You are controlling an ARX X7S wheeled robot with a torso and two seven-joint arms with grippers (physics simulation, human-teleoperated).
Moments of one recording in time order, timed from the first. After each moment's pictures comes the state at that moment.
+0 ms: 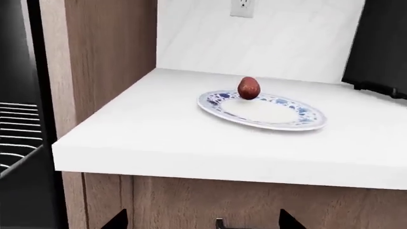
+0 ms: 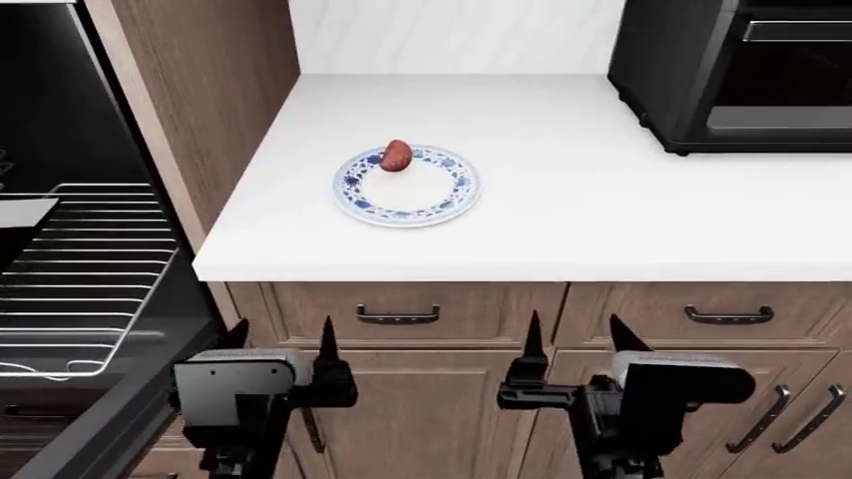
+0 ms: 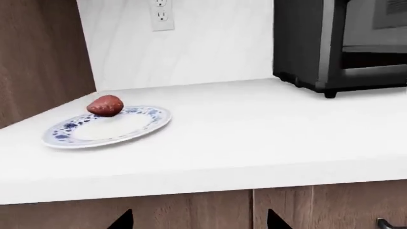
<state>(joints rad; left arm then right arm) -0.05 -0.18 0.13 0.35 -0.29 -0.33 -0.19 0.02 0.17 -0.13 -0.47 0.26 0.38 0.24</state>
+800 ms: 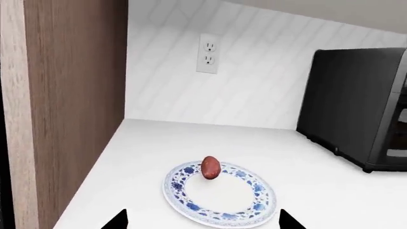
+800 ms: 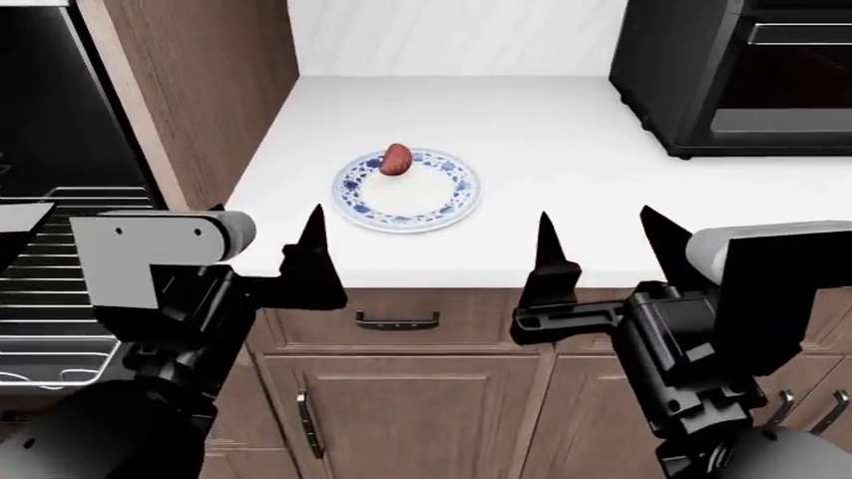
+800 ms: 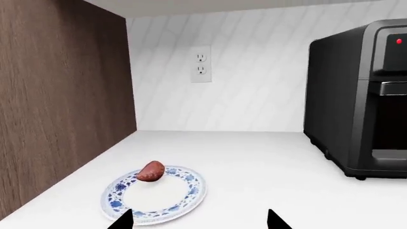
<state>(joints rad) -0.48 -0.23 -0.11 0.81 -0.80 -1.14 -0.40 0.54 0.26 0.20 -0.99 1.10 1.34 0.66</state>
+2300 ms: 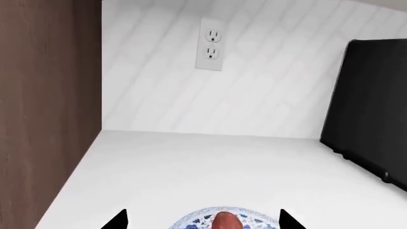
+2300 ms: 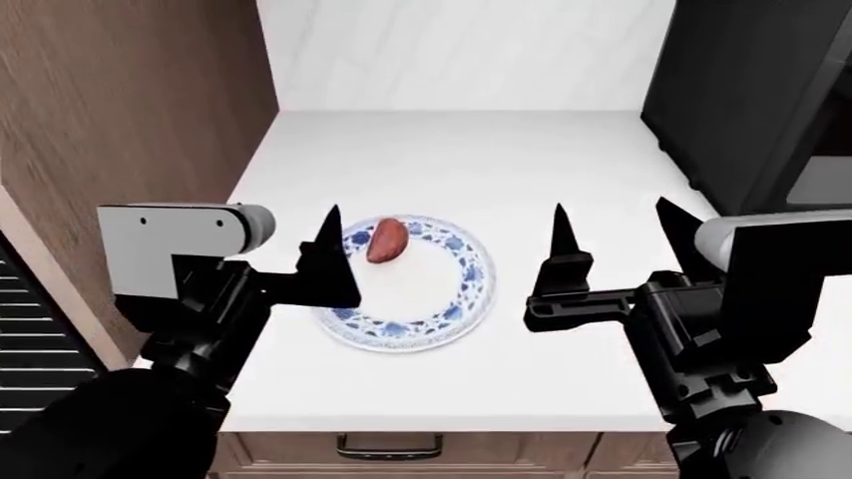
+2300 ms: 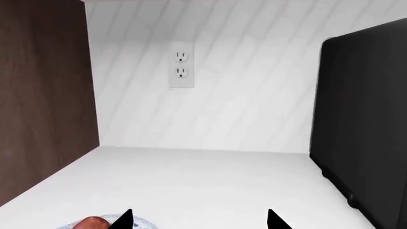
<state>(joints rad) -0.51 -0.25 -0.06 0.77 -0.87 -1.14 -0.45 0.53 0.38 0.11 -0.94 1.08 1.22 0.69</state>
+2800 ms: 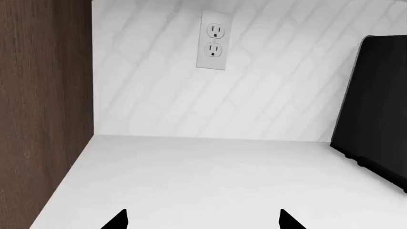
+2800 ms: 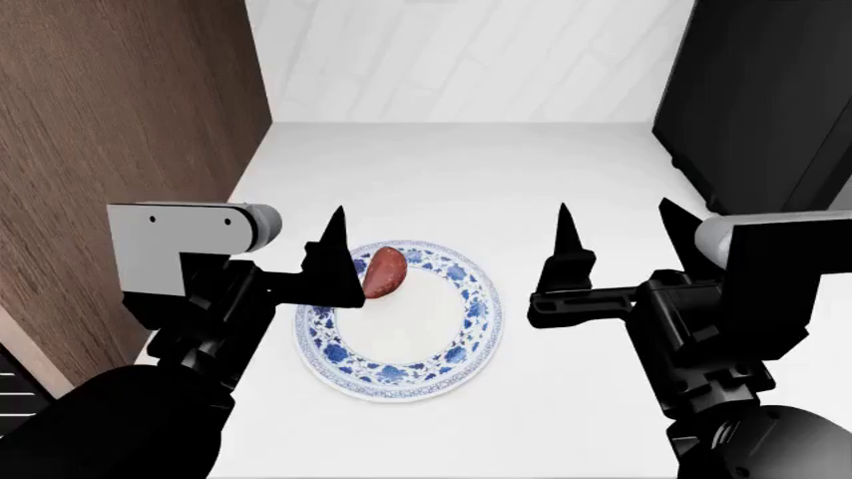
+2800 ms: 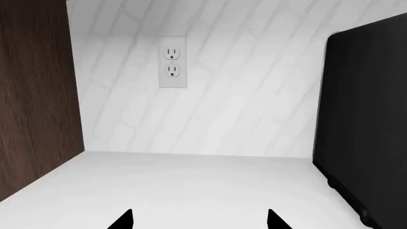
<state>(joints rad) -0.52 -0.26 -0.04 0.75 -0.88 -1.12 -0.46 0.52 0.40 0.08 -0.91 1.04 1.17 0.68</state>
